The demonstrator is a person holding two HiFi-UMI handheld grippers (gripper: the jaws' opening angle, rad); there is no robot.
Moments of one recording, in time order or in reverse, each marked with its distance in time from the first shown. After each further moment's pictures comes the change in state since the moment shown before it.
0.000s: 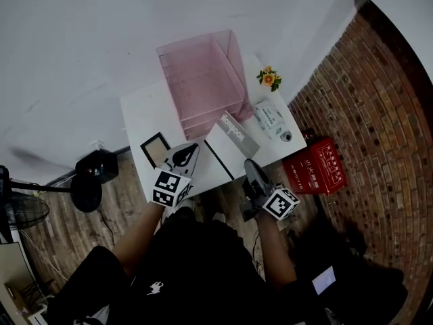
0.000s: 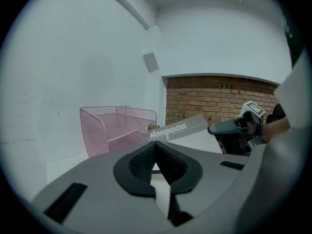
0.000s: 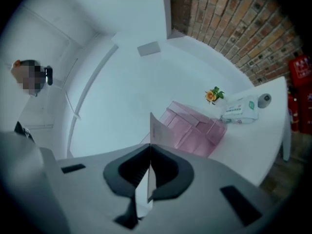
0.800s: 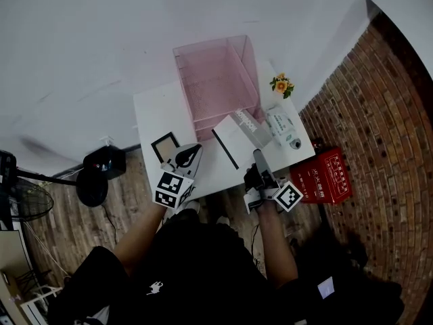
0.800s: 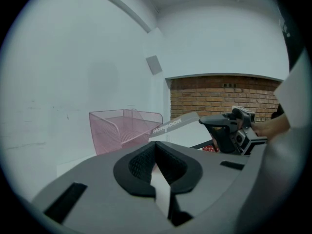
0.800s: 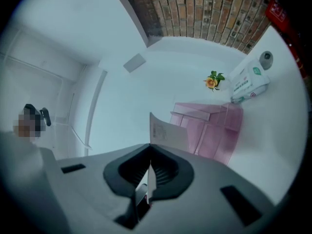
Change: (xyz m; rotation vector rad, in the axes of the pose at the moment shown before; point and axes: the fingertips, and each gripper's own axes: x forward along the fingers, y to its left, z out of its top) left arm -0.020 0.014 0.007 0.015 -0.012 0.059; right arm 0.032 0.006 0.027 0.296 -0.142 0.184
